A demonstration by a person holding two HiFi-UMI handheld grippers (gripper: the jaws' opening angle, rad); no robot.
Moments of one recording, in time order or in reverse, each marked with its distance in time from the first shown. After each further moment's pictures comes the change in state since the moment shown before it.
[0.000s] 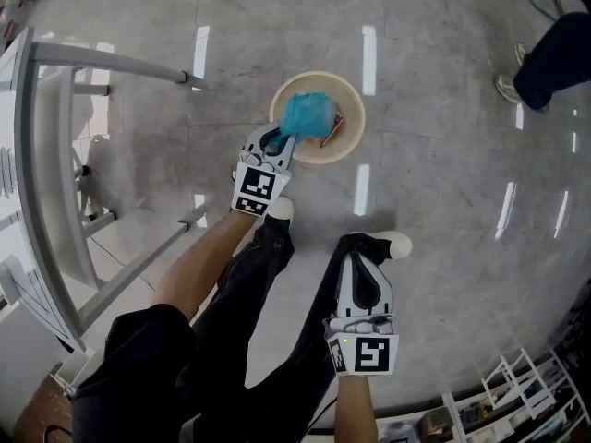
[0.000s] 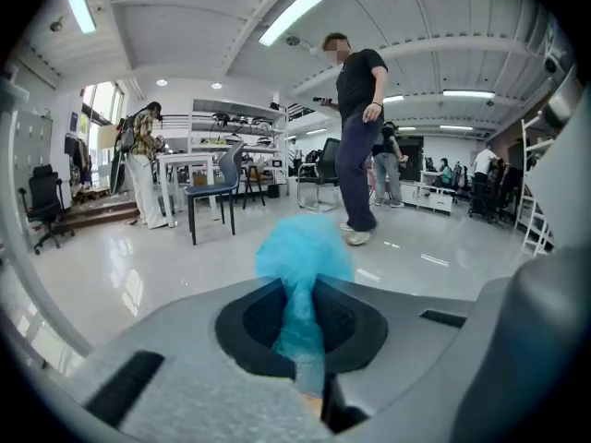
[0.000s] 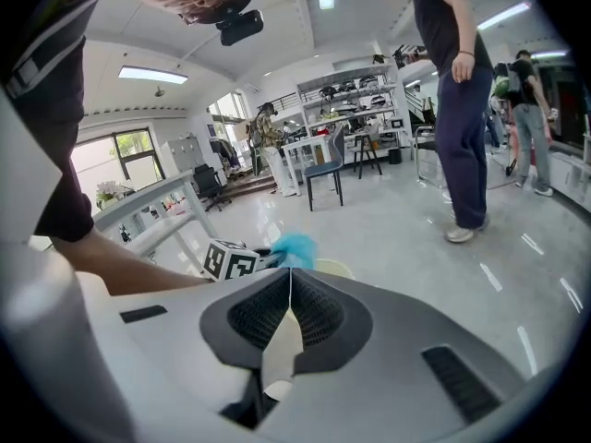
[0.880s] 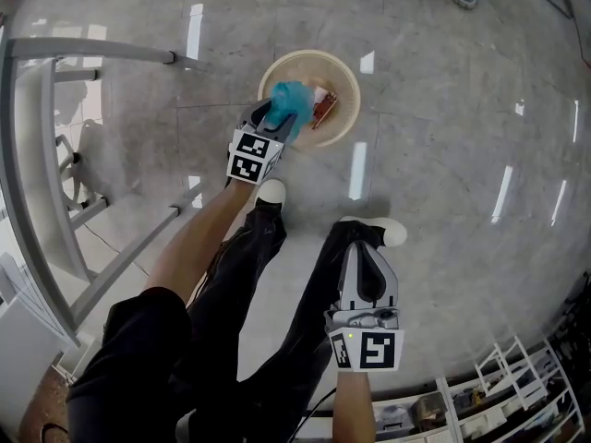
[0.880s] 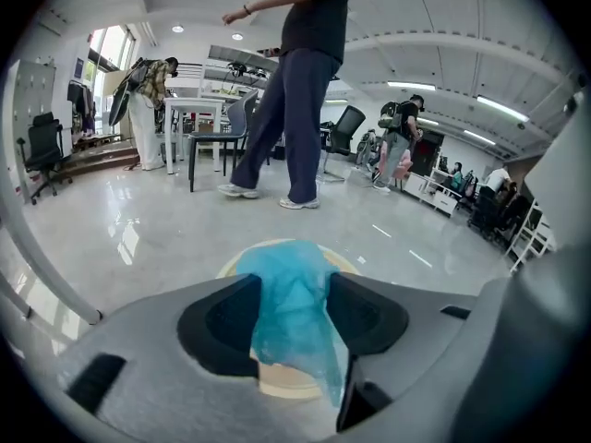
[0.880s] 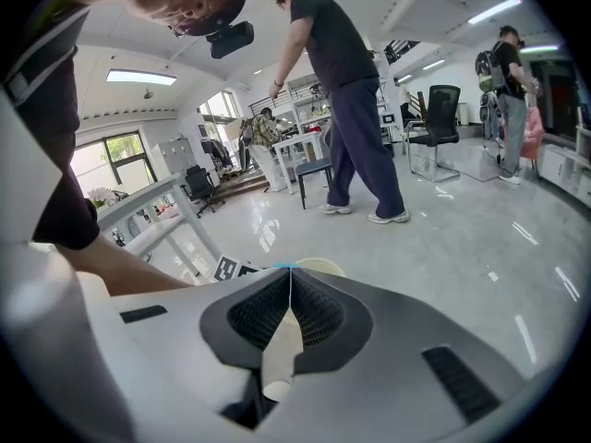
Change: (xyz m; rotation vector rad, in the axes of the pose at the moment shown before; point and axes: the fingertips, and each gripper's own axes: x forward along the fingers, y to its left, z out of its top) left arm 0.047 0.001 -0.086 -0.199 0.230 -0.045; right arm 0.007 -0.028 0.005 0.043 0.016 -0.024
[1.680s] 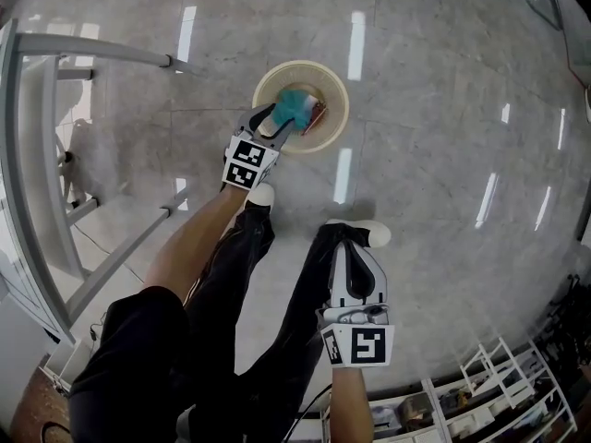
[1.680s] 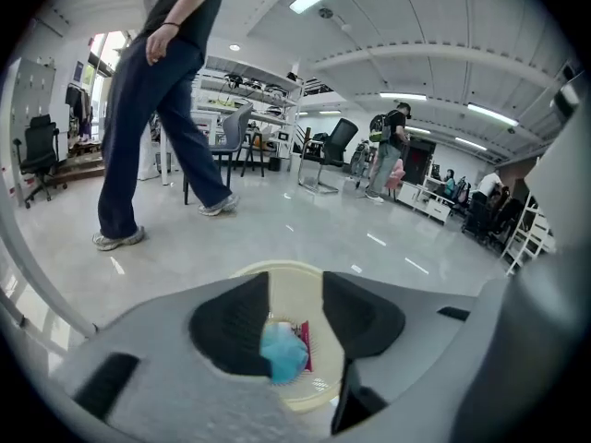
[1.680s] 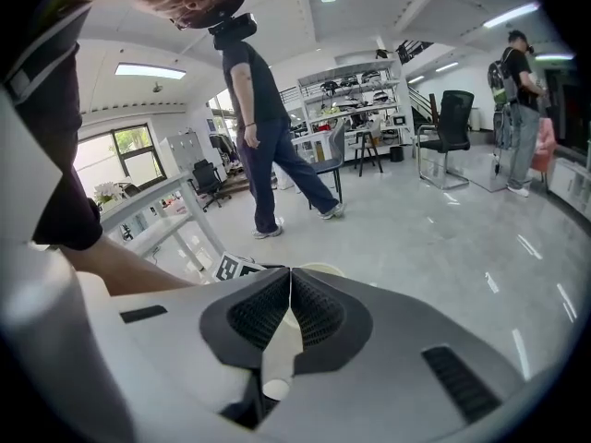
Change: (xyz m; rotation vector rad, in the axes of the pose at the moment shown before) left arm -0.019 -0.011 0.031 0.021 -0.067 -0.030; right arm -0.005 0.017 0.023 -0.051 0.022 0.024
